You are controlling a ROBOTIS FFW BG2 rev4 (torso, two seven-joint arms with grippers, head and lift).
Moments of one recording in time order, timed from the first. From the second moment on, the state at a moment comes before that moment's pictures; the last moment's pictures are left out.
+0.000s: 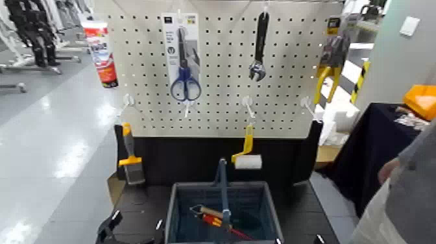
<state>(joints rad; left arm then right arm) 0.40 0.00 0.03 -1.78 0.09 -0.25 -0.29 0.51 -0.12 0.15 -1.86 -0.18 -0.17 0.01</state>
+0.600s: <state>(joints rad) 0.37 0.00 0.05 -1.78 0.09 -0.24 -0.32 0.51 -0.12 0.15 -1.86 -0.18 -0.18 0.01</state>
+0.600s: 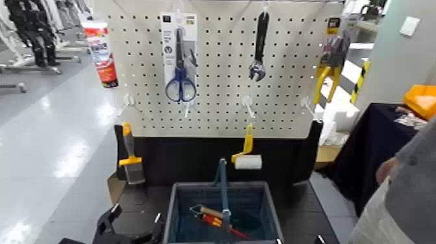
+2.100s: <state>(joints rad) -0.11 0.08 0.07 -1.69 0.20 -0.01 -0.65 0.48 -0.12 0.17 -1.85 -0.19 -0.17 0.01</state>
